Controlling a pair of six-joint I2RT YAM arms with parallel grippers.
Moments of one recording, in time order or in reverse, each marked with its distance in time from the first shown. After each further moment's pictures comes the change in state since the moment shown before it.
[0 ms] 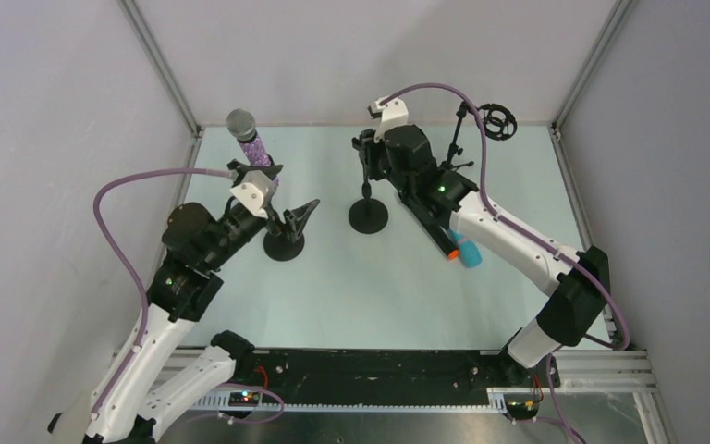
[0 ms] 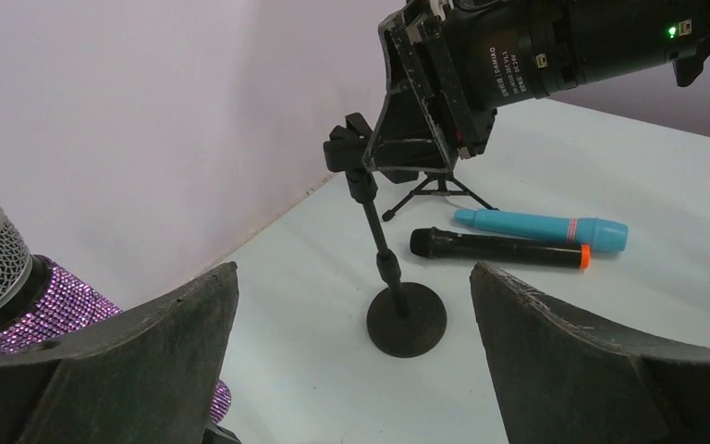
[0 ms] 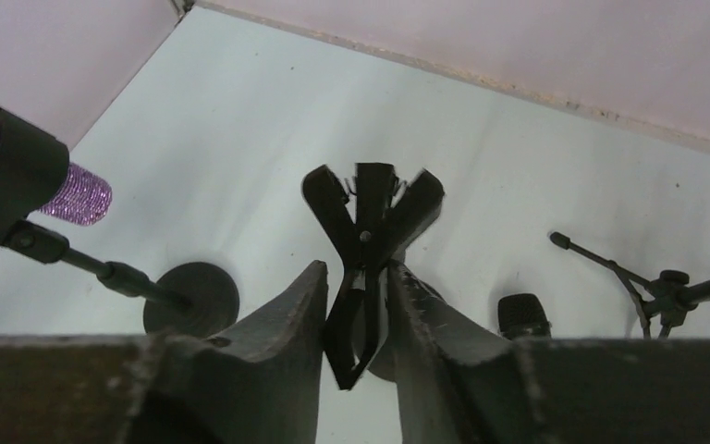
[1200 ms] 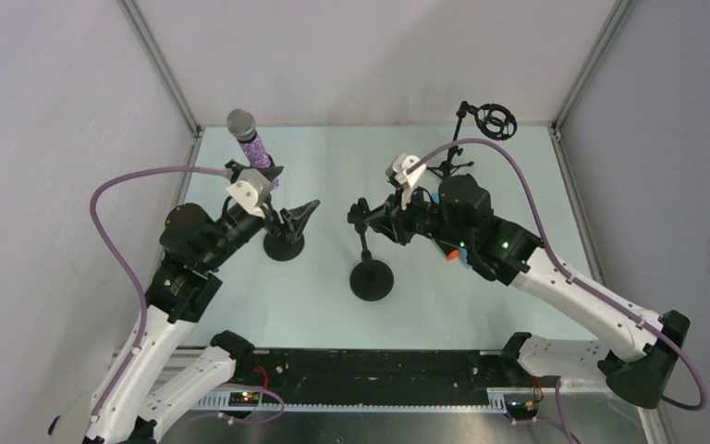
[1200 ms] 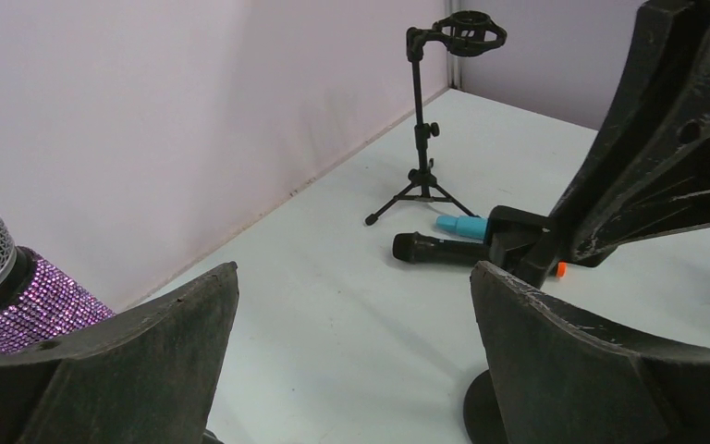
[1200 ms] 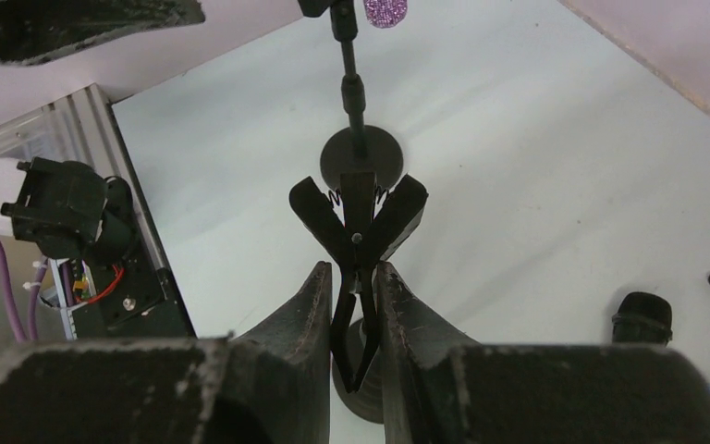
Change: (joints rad) left arm 0.012 -0.007 0.000 0.001 0.018 -0.064; right arm 0.078 -0.437 -0.335 -0.077 -0.470 -0.156
